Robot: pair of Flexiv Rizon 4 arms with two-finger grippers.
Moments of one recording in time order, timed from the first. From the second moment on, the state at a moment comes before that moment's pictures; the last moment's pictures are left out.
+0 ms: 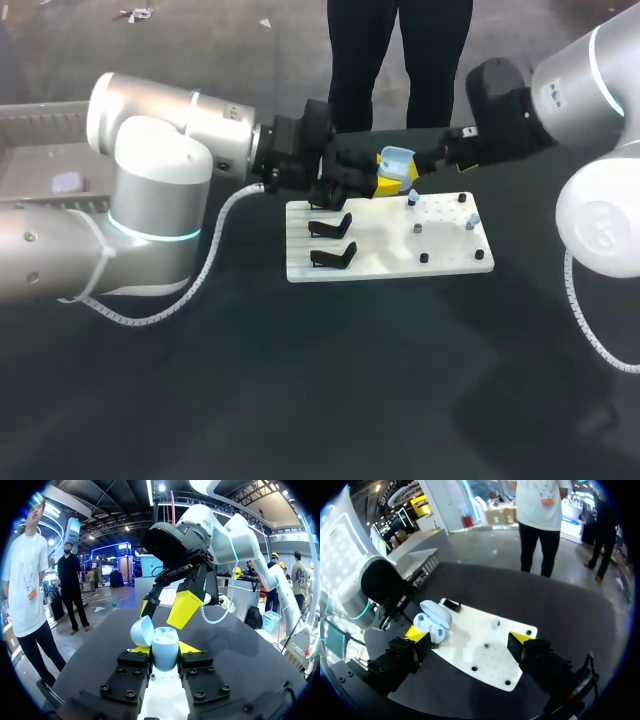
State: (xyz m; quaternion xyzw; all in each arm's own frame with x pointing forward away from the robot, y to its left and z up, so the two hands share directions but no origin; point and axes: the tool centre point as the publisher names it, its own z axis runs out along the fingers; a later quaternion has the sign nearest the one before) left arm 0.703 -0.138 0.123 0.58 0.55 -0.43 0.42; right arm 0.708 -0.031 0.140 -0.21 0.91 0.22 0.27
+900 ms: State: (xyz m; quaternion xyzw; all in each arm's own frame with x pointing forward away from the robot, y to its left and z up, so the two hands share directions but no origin) left arm 0.719 -0.092 0.134 0.51 0.51 -0.48 0.50; right arm 0.686 -0.104 0.114 -0.16 0.97 0.04 0.20
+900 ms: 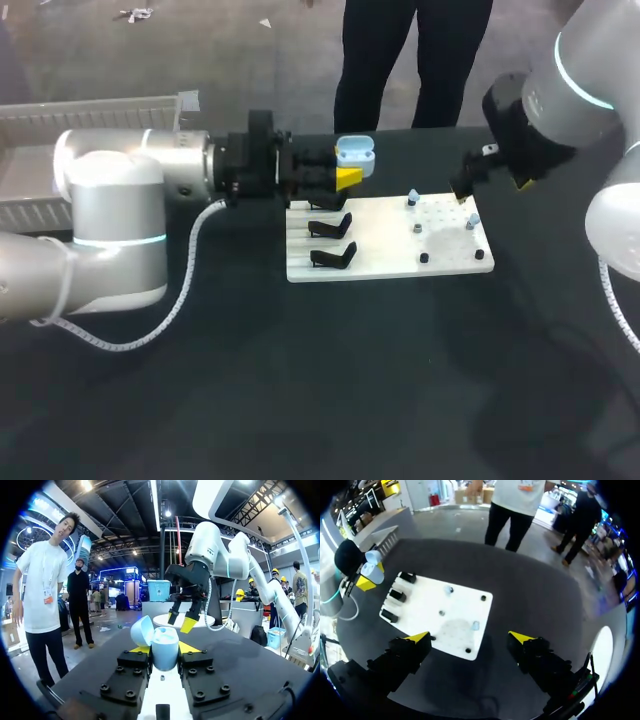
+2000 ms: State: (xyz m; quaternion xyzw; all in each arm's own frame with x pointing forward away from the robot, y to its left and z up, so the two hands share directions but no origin) left arm 0.720 -0.088 0.130 0.51 0.52 -0.48 0.49; right arm 0.679 -0.122 0.093 -0.12 0.98 -0.03 0.18
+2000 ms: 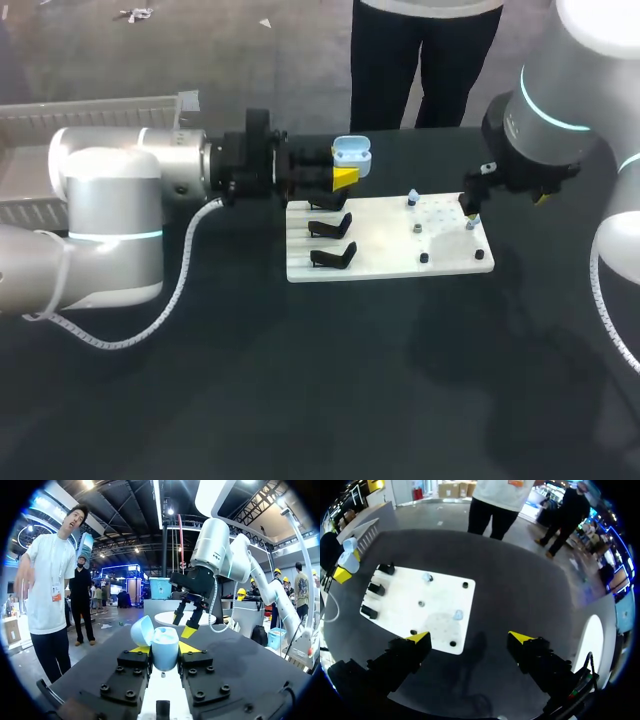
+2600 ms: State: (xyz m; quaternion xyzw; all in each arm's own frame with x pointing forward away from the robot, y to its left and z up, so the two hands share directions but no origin) left arm 0.719 -0.088 0.131 0.51 0.52 -0.48 0.49; right arm 0.672 -0.118 0.075 -0.13 0.98 -0.05 0.16
